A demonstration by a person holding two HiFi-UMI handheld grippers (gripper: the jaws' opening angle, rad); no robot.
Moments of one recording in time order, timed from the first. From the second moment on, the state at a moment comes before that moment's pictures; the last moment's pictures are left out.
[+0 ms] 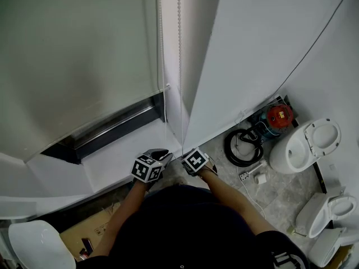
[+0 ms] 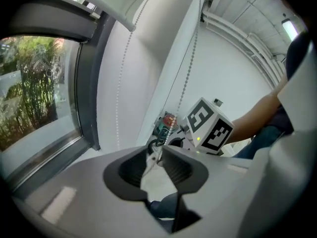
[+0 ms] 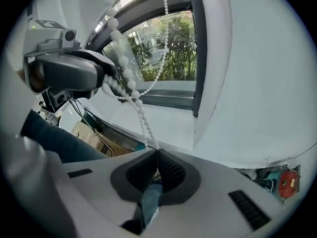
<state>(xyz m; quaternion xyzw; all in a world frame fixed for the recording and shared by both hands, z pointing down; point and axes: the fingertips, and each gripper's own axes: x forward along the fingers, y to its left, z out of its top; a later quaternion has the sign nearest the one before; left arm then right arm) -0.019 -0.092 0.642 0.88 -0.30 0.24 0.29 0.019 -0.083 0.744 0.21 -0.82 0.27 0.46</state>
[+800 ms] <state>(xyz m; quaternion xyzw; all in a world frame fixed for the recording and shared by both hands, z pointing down) 0.022 -0.137 0.445 0.96 -0.25 0.02 0.09 0.013 -0.071 0.738 0.19 -0.86 0.22 0.42</state>
